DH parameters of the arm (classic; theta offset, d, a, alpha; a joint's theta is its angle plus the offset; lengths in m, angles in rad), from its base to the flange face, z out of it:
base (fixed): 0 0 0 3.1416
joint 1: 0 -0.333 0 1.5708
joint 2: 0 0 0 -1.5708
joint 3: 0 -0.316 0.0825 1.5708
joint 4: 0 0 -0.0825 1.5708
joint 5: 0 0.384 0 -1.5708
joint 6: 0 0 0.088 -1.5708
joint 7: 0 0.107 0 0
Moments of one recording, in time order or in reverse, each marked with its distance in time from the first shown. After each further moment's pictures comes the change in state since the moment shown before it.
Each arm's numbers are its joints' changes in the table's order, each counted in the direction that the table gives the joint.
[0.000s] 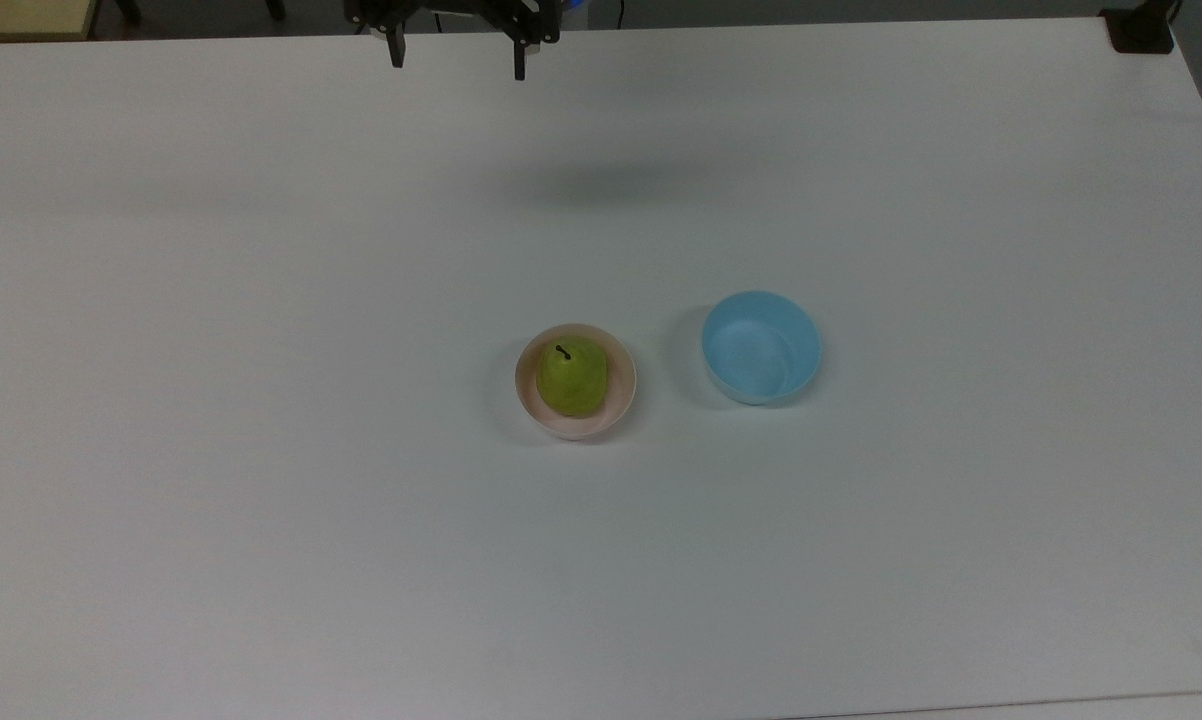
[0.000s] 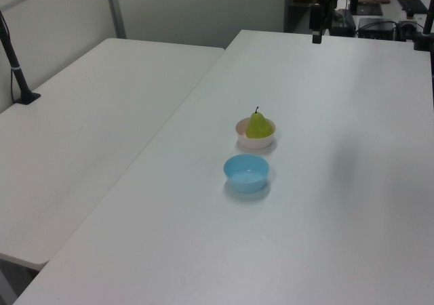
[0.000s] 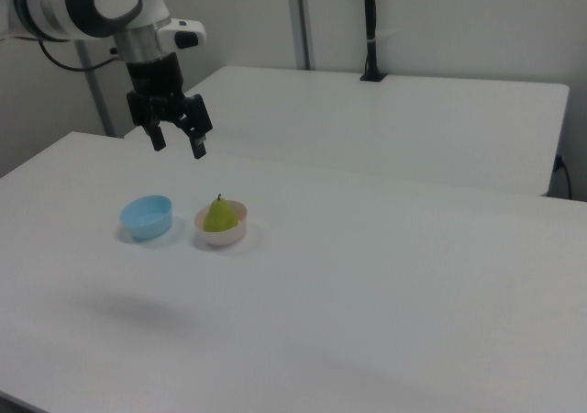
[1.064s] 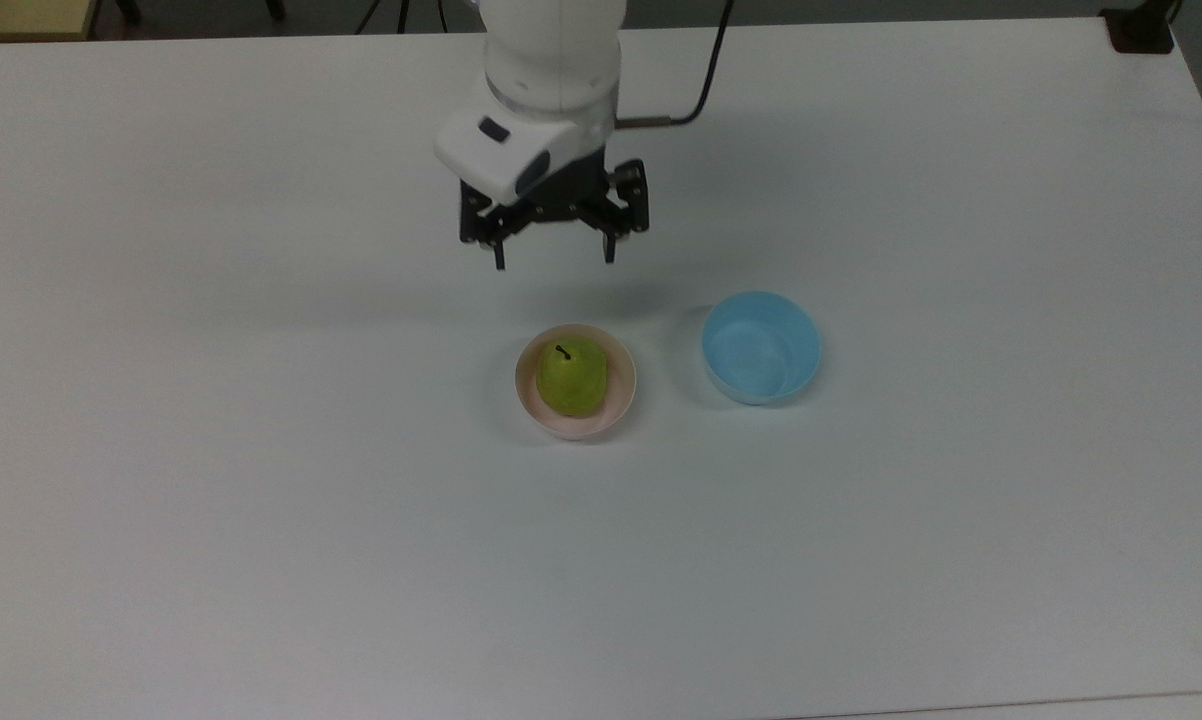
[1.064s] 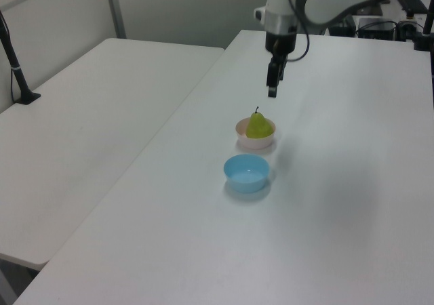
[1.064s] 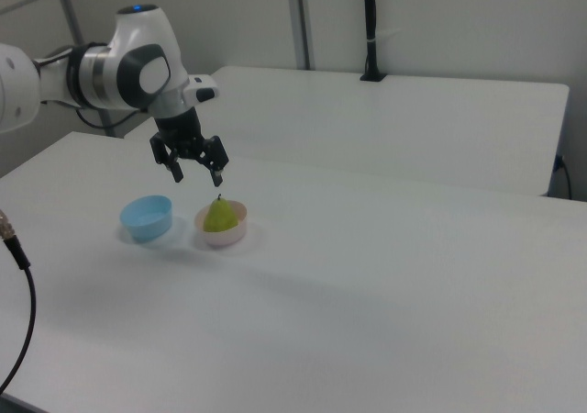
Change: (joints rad) arm -0.089 0.269 -0.015 0.004 0.012 -0.356 -0.062
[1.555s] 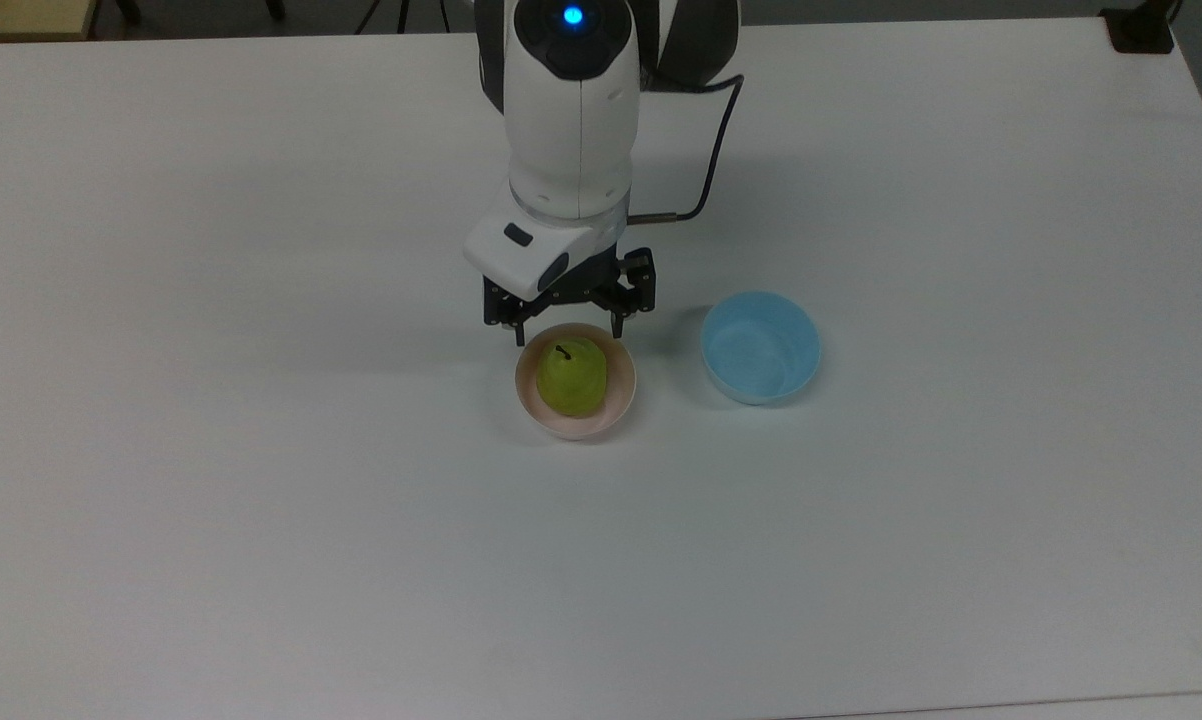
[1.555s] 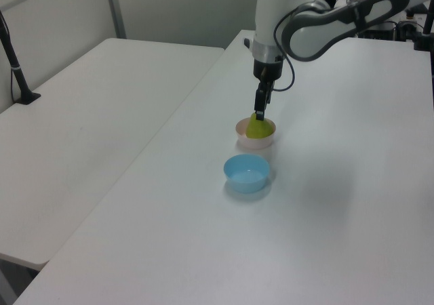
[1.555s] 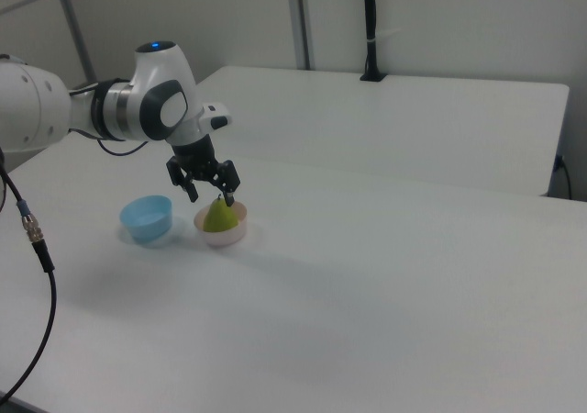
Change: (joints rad) arm -0.004 0.130 0.000 -0.005 0.000 -0.148 0.000
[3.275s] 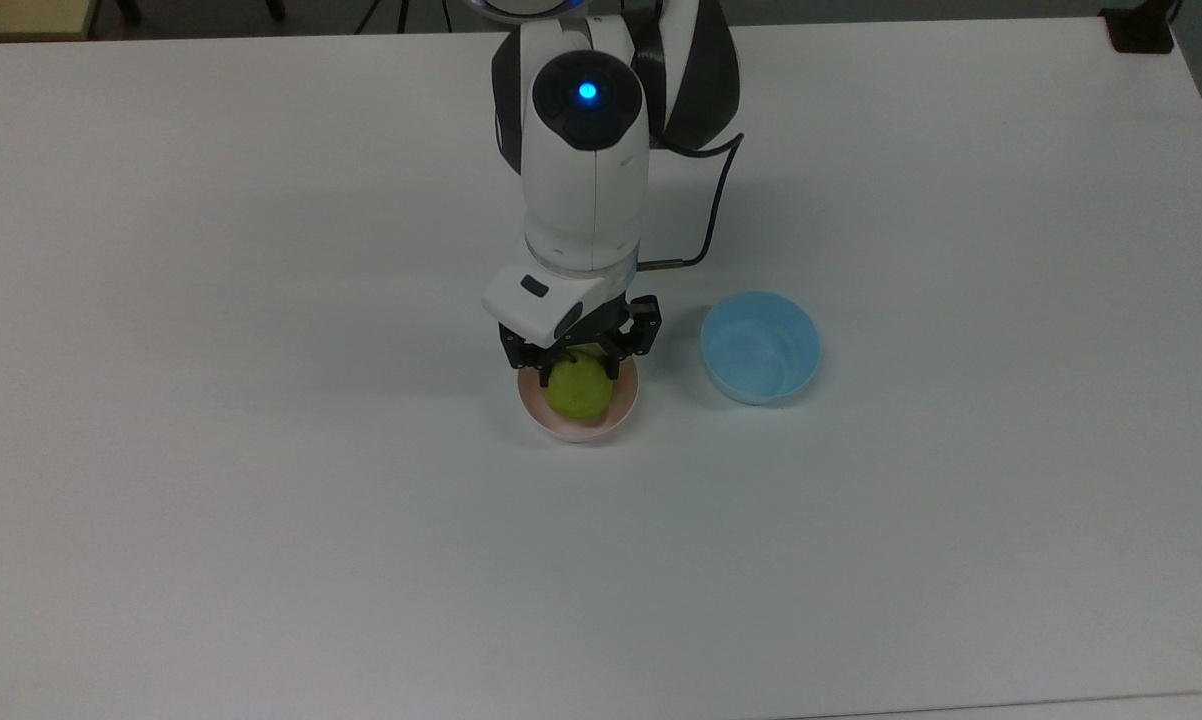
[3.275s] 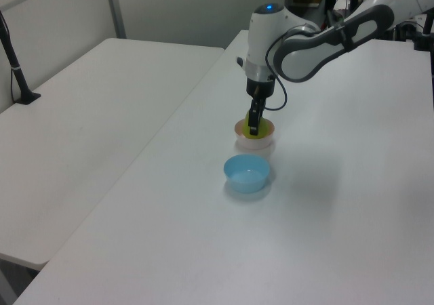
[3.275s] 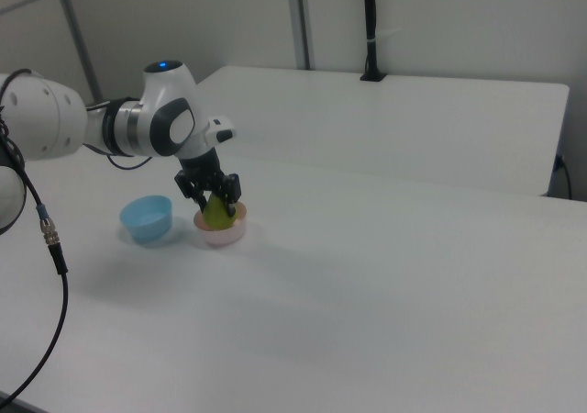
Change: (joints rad) arm -0.009 0.084 0.001 -0.031 -0.002 -0.074 -0.009
